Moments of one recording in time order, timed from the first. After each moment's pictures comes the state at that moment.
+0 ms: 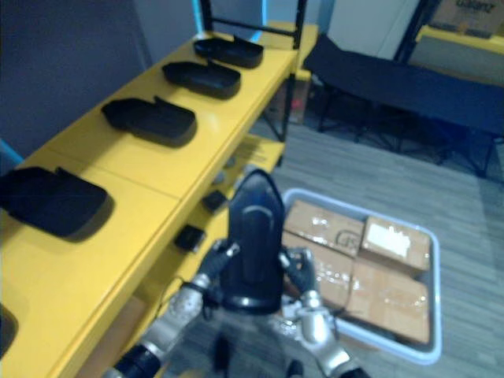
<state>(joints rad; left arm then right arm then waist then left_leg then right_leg) -0.13 0.24 -0.51 0.21 0.01 -0.15 0.26 0.00 -0.25 0.51 0.40 -0.08 -0.50 -0.58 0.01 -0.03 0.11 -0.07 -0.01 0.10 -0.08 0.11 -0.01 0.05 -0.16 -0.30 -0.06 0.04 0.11</state>
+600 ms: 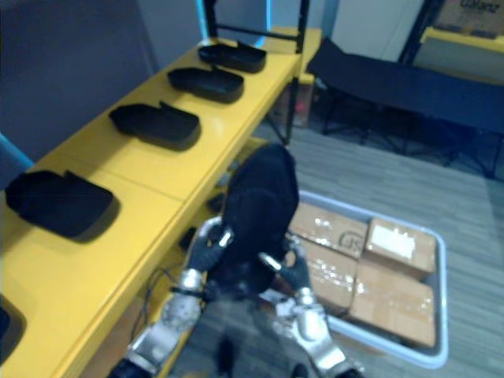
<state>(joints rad) 0.01 0.18 -0.39 0.02 0.30 -0.29 0.44 0.00 -0.22 0.46 0.24 0.09 -0.50 -0.36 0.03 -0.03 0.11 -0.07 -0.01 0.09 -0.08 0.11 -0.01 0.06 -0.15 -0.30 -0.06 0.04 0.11</state>
